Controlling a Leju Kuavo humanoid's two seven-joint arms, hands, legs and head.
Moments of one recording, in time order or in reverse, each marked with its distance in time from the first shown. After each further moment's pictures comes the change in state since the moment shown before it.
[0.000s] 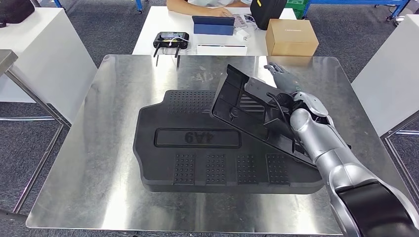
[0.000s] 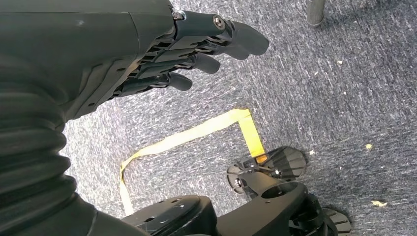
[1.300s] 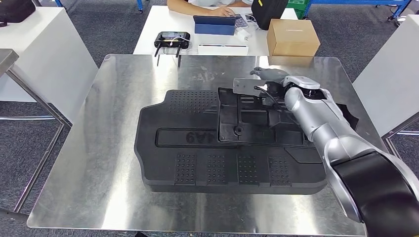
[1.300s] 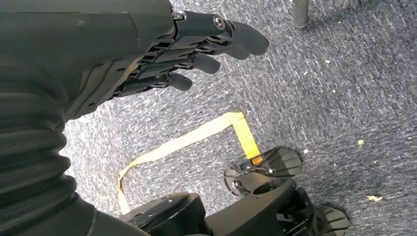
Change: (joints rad) left arm -0.021 -0.010 -0.040 0.000 -0.021 0.001 0.012; right arm -0.236 0.056 0.119 0.255 0.136 0.321 -0.050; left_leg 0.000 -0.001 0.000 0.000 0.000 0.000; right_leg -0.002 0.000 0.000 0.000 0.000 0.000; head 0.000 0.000
